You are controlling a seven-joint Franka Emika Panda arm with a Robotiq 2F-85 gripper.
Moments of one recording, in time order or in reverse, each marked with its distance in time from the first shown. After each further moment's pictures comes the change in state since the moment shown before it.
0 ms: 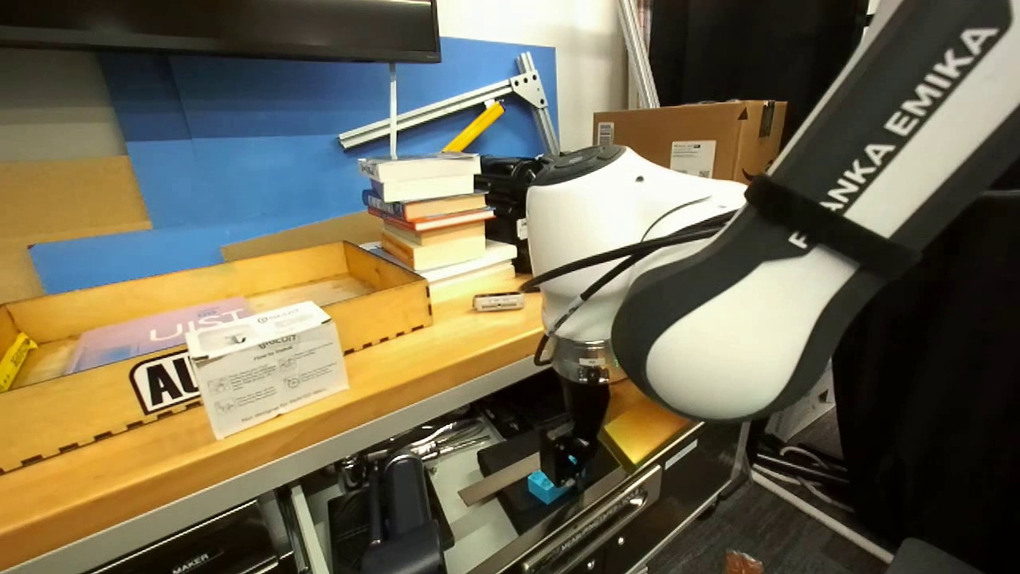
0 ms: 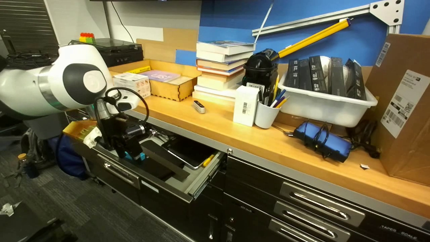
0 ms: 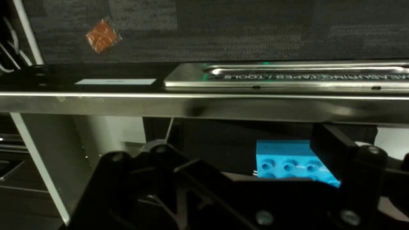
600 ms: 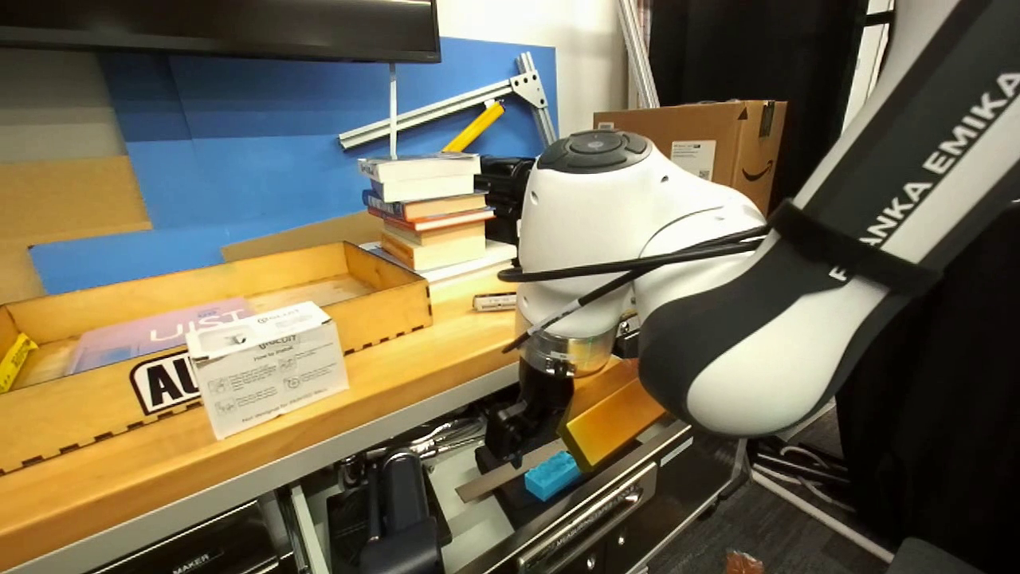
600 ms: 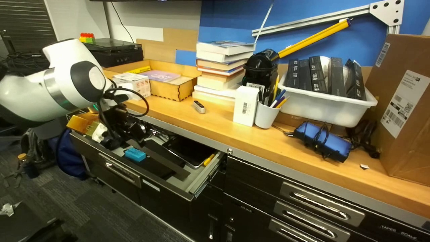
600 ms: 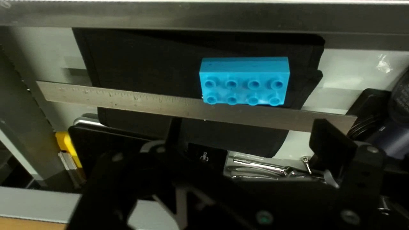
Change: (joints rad) arm -0.002 0.025 0.001 0.017 -0.234 0.261 0.189
